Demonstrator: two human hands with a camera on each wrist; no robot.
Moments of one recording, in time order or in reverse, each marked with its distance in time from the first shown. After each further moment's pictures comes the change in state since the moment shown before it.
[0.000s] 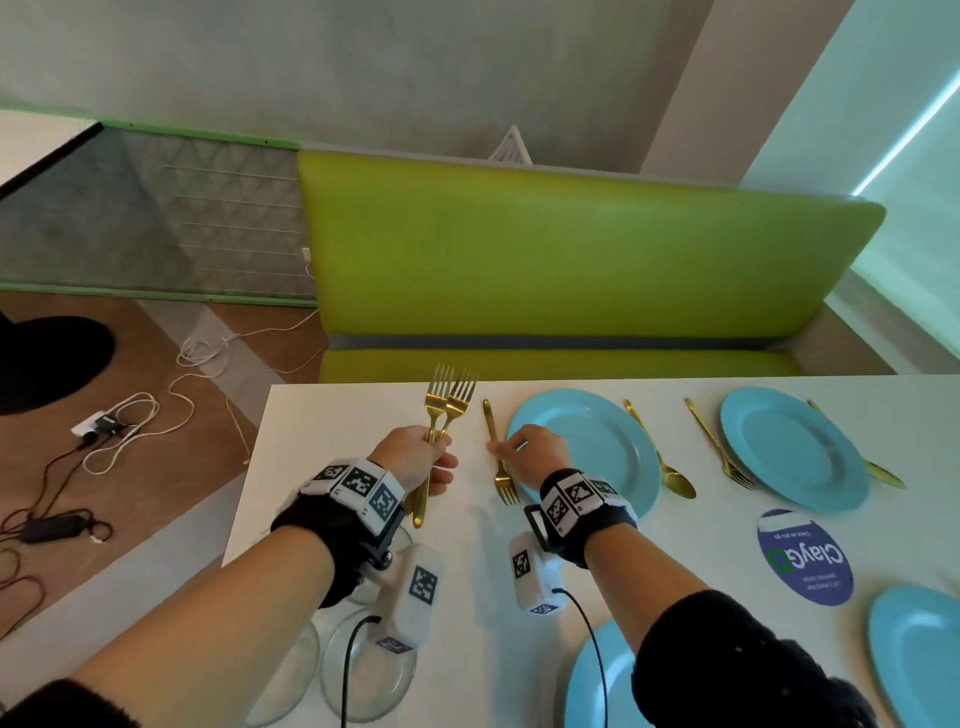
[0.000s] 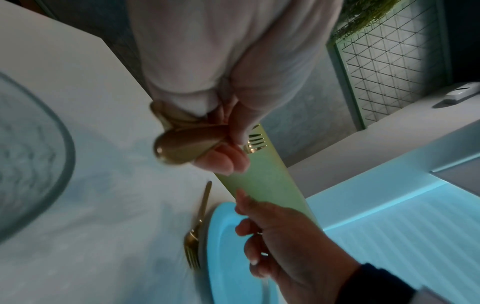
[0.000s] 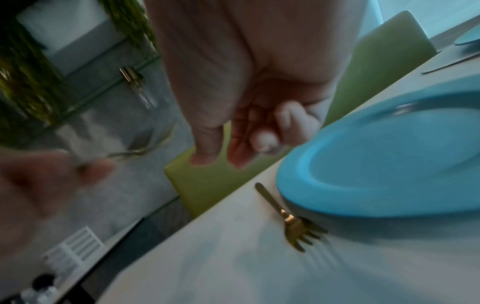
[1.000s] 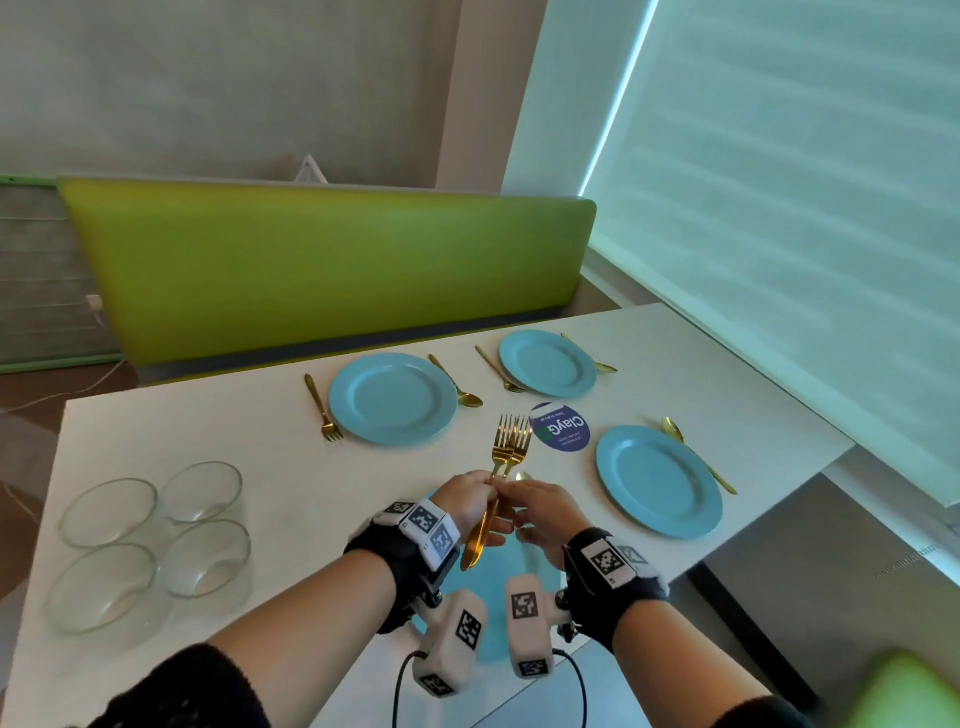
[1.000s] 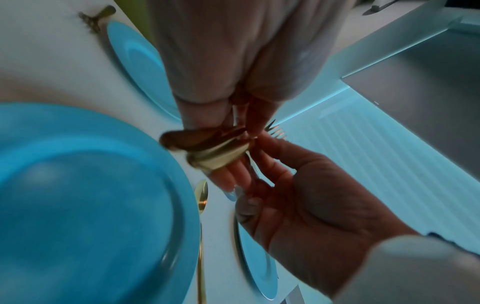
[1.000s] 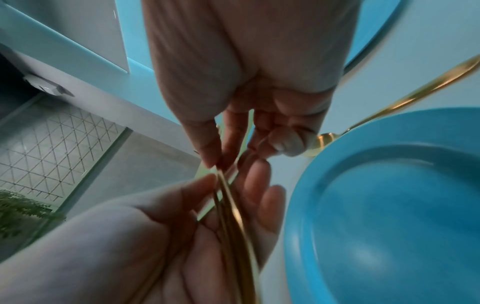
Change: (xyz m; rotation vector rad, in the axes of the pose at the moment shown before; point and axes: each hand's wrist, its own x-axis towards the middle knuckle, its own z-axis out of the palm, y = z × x) left_hand -0.171 -0.081 0.210 0.080 -0.609 0.047; right_hand -0.252 0.182 -0.072 0.873 0.150 0.239
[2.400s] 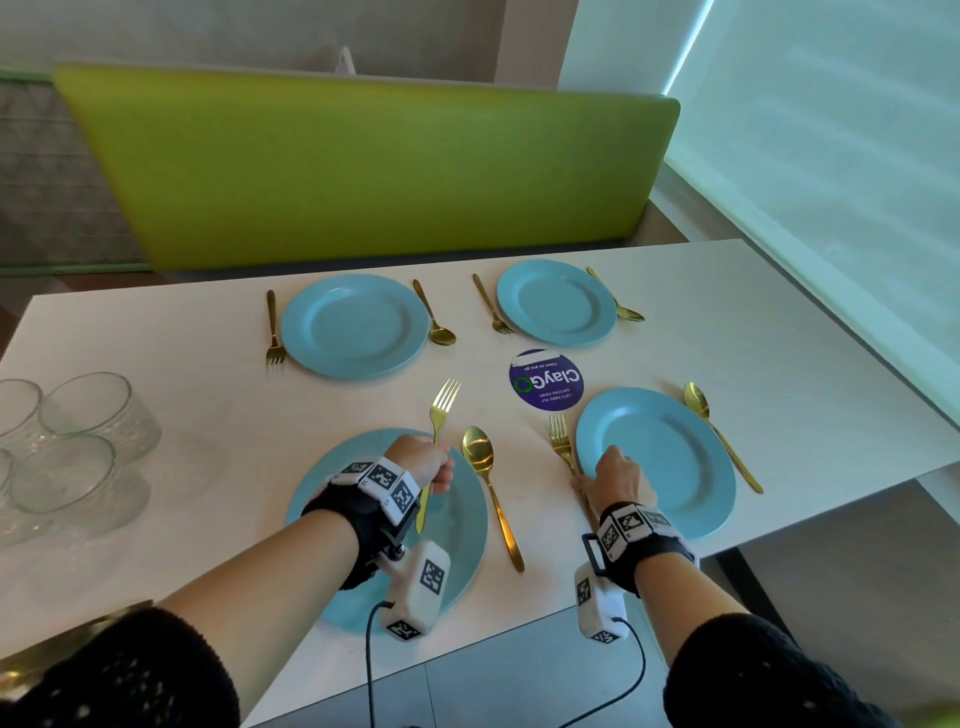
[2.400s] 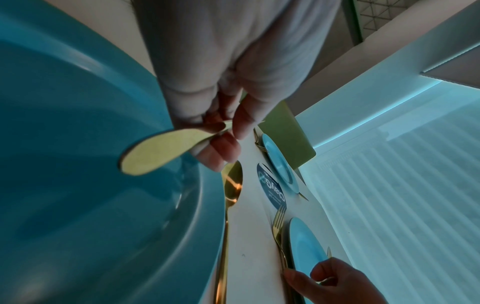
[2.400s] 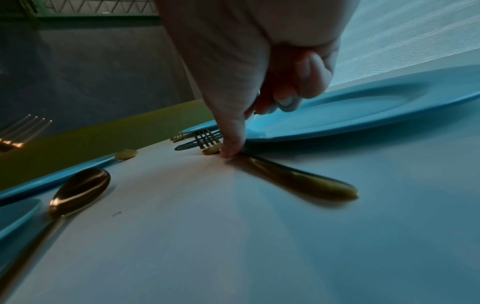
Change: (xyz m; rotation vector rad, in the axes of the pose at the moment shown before) left_hand 0.104 -0.032 0.058 -0.092 0.505 -0.147; right_hand 0.139 0.061 -0.181 -1.061 0.332 0.007
